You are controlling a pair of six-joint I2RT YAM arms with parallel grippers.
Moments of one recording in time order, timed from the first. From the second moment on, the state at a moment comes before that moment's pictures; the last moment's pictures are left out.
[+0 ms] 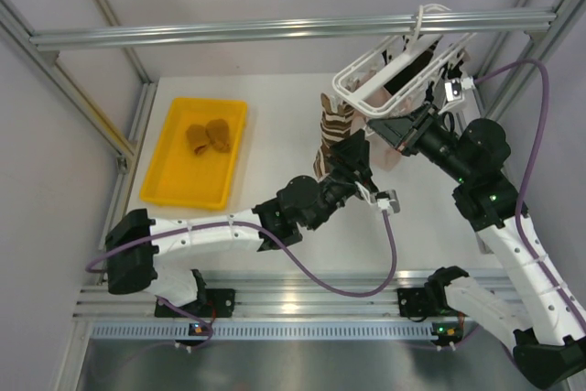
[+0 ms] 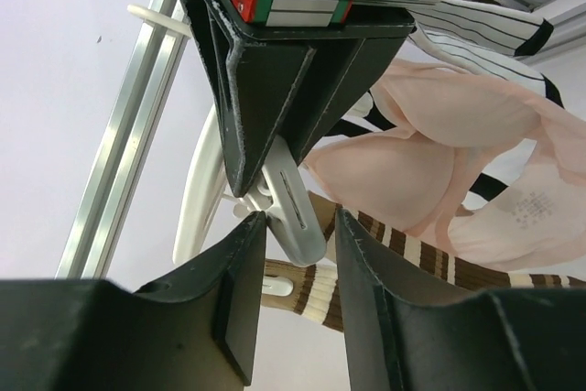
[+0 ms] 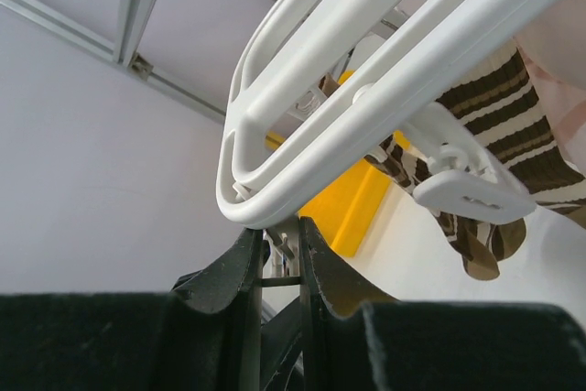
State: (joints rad) left arm -1.26 1.46 1.07 0.62 -0.41 1.28; right arm 0.37 0.86 1.04 -0.15 -0.33 0.87
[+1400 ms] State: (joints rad) left arm -1.09 1.27 1.10 0.36 -0.20 0.59; right arm 0.36 0.78 0.99 -0.04 -0.49 0.65
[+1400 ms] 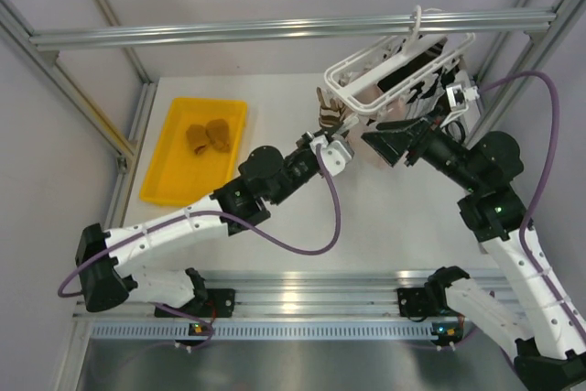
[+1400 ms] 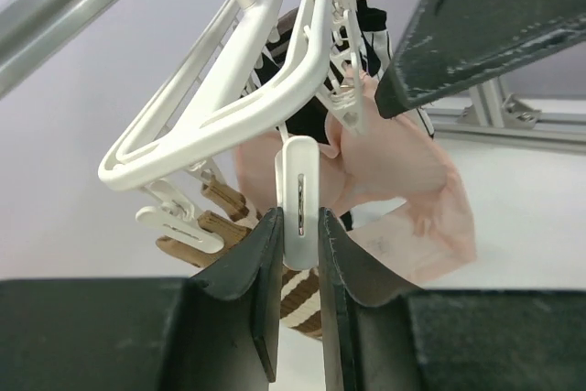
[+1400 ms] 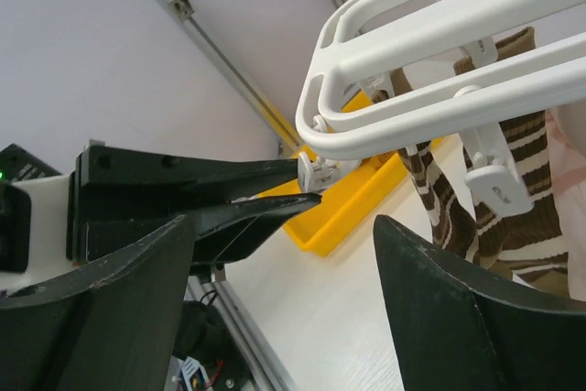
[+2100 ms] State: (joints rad) left arm -0.98 1.20 1.06 0.41 0.10 0.23; right arm 0.36 0.87 0.97 0.15 -0.58 0.76
